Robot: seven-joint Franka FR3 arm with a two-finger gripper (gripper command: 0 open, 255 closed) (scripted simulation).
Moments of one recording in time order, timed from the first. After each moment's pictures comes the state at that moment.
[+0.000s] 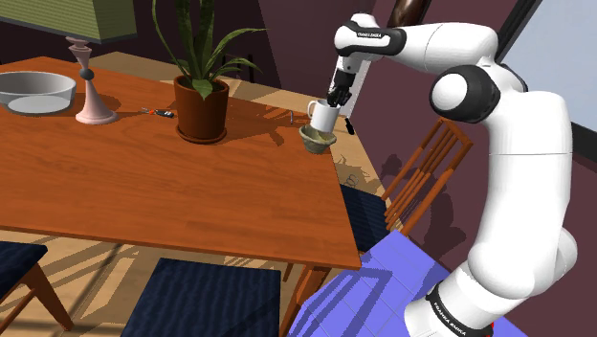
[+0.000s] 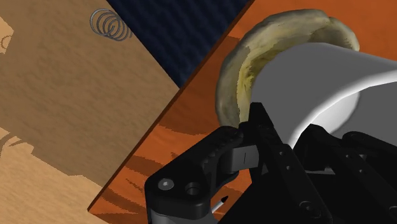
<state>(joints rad) -0.25 0.59 -0.07 -1.15 0.04 1.70 -0.28</state>
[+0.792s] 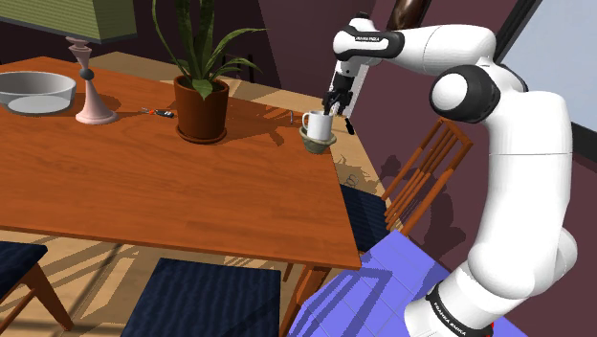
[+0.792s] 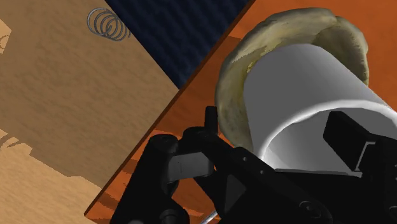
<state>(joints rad) -0.25 0.59 -0.07 -1.19 0.04 1.74 -0.28</state>
